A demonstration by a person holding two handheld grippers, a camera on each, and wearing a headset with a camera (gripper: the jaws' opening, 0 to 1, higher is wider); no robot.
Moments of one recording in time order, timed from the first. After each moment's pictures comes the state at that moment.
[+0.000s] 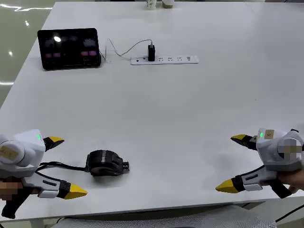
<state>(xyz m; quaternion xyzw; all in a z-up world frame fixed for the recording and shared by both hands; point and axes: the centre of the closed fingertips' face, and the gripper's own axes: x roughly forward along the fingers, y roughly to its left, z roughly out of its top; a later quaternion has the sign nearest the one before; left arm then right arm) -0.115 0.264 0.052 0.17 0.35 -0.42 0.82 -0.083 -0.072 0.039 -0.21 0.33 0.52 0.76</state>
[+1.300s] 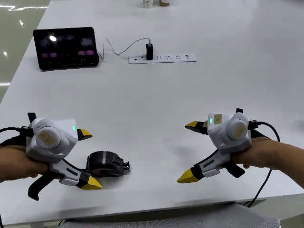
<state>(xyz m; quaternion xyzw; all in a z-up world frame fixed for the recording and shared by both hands) -0.099 0.218 0.047 0.25 0.35 -0.51 0.74 -0.073 0.055 0.046 -0.22 0.28 0.62 0.70</state>
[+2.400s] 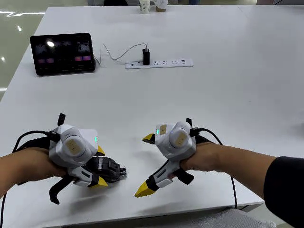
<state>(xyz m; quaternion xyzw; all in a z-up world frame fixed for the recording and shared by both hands) -0.096 0.200 0.016 0.33 0.38 -0.54 0.68 -0.095 0.141 0.020 -0.22 0.28 0.67 0.65</state>
